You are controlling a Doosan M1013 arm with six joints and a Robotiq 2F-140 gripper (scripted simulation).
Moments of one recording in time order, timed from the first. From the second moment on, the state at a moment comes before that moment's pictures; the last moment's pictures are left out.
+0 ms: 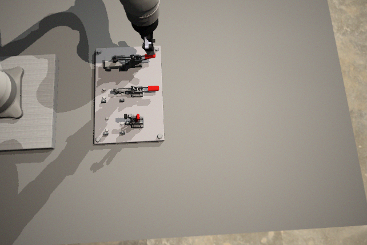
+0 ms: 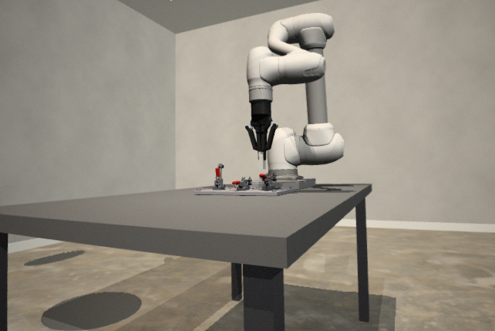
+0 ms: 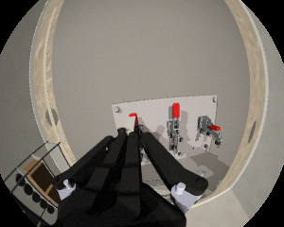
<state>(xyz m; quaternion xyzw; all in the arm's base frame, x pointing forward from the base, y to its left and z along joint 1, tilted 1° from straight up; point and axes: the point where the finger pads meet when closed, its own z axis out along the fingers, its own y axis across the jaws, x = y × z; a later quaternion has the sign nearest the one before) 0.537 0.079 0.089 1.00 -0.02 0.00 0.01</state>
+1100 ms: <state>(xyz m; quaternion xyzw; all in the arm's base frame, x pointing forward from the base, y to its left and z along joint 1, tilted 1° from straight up) 0.537 0.079 0.076 1.00 -0.02 0.00 0.01</state>
